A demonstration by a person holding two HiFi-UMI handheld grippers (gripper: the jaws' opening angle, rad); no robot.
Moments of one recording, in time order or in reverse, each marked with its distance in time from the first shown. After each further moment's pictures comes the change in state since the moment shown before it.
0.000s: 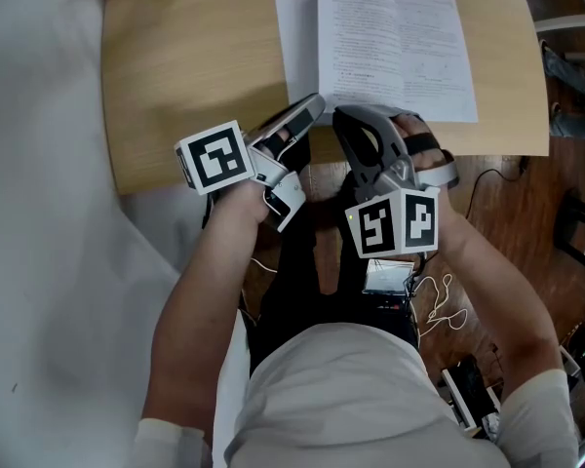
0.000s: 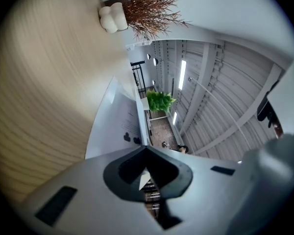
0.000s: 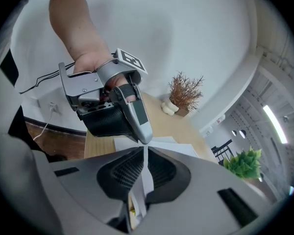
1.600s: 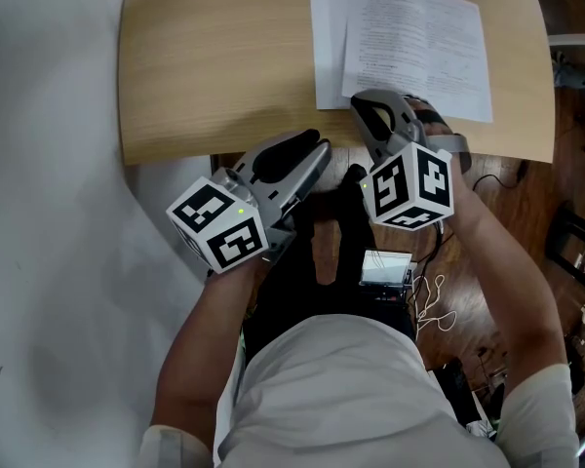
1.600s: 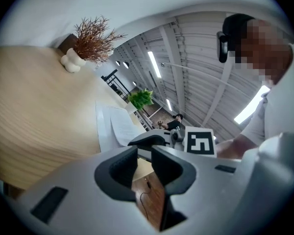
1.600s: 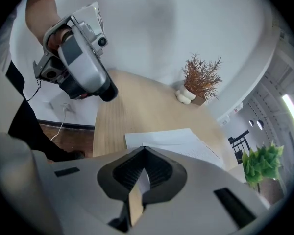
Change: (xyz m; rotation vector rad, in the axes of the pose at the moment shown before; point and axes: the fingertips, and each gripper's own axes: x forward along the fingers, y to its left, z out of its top) left arm -0.077 -0.034 -0.046 0.487 -0.014 0.097; right arm 0.023 0.023 -0.014 0.012 0.115 0.194
